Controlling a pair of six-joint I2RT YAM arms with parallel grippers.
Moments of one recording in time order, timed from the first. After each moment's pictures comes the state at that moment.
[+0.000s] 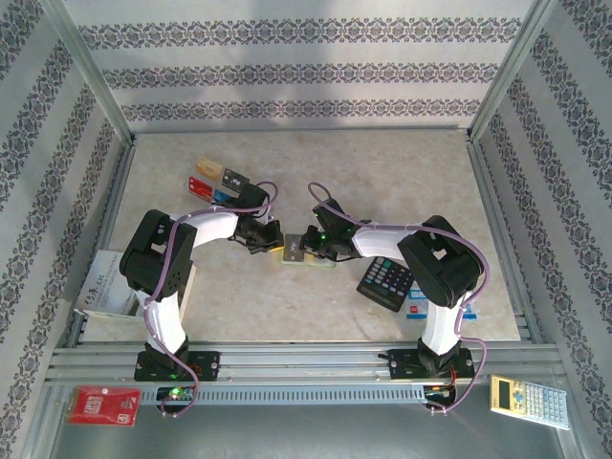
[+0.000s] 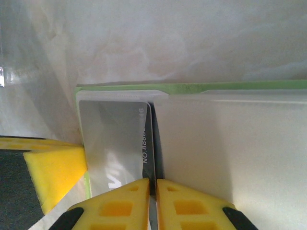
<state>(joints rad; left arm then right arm) -0.39 1.89 1.09 -0.39 0.45 -0.63 0.64 1.86 0.97 -0.06 -0.28 0.97</state>
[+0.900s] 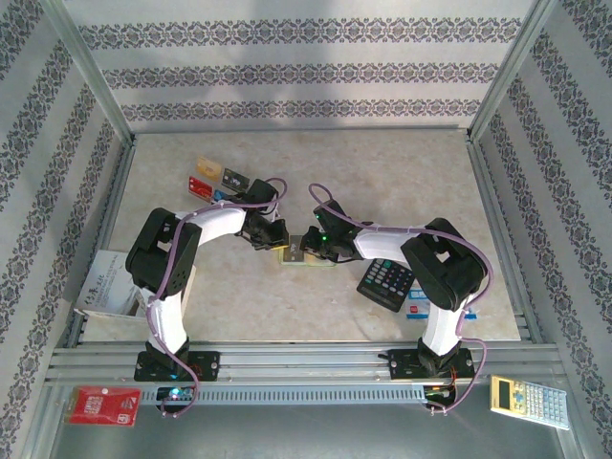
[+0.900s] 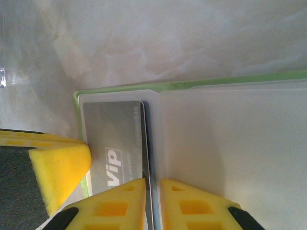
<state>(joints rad) -0.43 1.92 1.19 -0.49 0.39 -0.58 0.65 1.83 0.95 -0.06 -0.25 0.96</state>
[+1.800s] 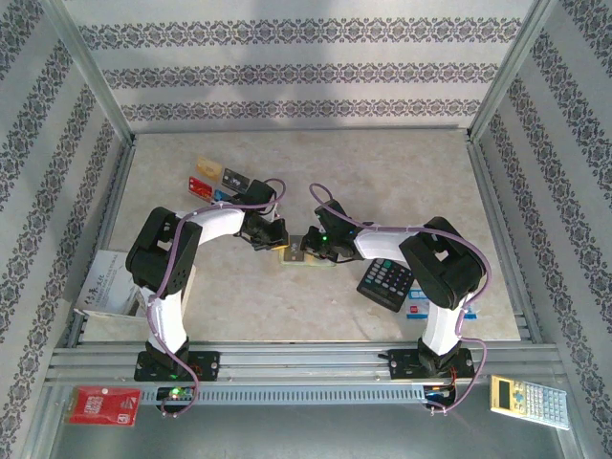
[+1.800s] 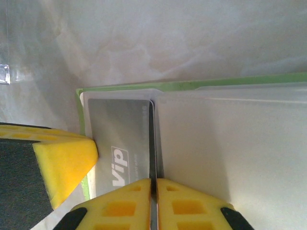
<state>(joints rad) -0.42 1.93 1.16 -0.44 0.43 -0.58 0.64 1.84 0.94 -0.02 -0.29 0.97</state>
